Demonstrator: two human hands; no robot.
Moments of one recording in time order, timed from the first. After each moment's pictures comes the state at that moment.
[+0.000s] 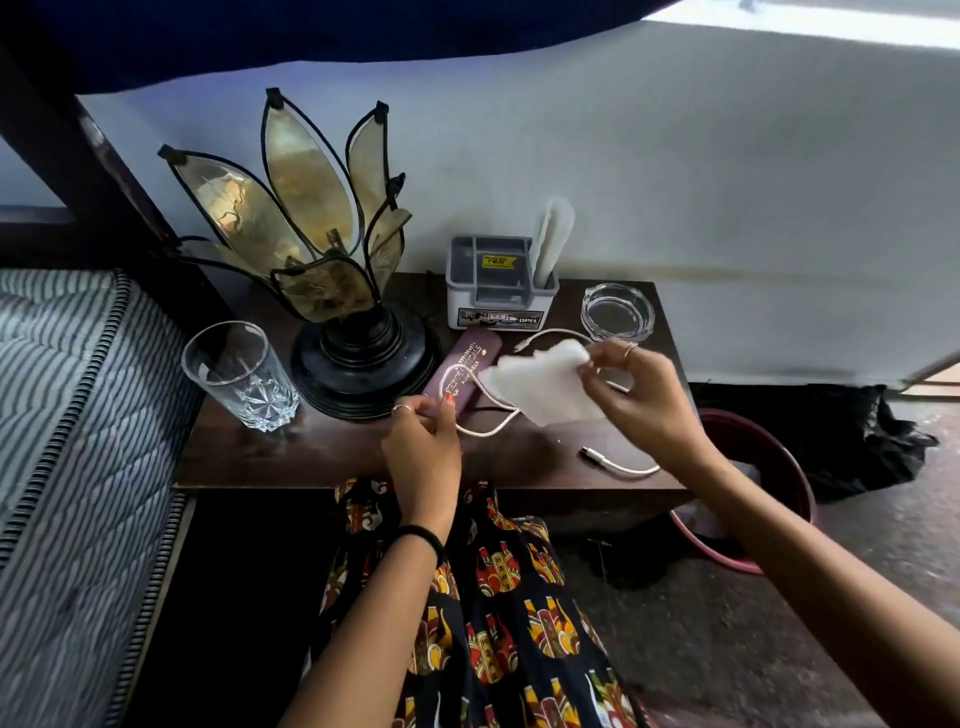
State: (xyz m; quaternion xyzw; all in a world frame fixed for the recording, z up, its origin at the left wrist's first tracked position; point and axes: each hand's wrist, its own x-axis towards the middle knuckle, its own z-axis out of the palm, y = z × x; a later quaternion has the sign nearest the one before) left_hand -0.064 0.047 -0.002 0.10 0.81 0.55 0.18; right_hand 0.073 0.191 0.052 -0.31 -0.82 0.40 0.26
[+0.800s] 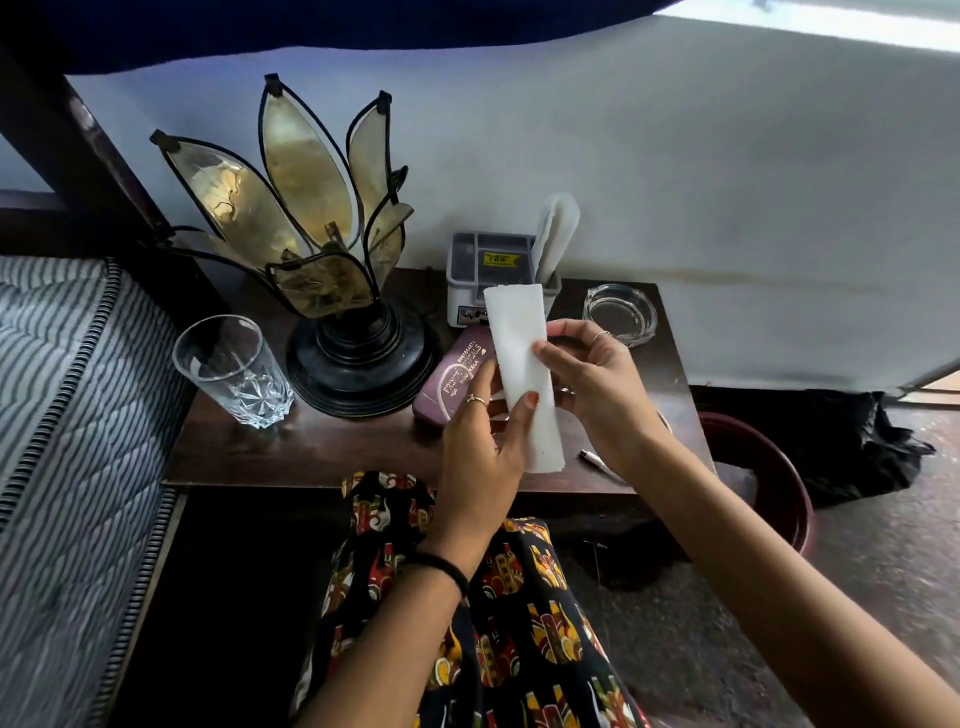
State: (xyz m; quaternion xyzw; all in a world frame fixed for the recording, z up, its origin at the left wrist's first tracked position) left_hand -0.031 0.054 0.020 0.34 0.69 0.61 0.18; right_hand 0.029 0.163 0.071 -0.36 -0.55 0.70 0.25
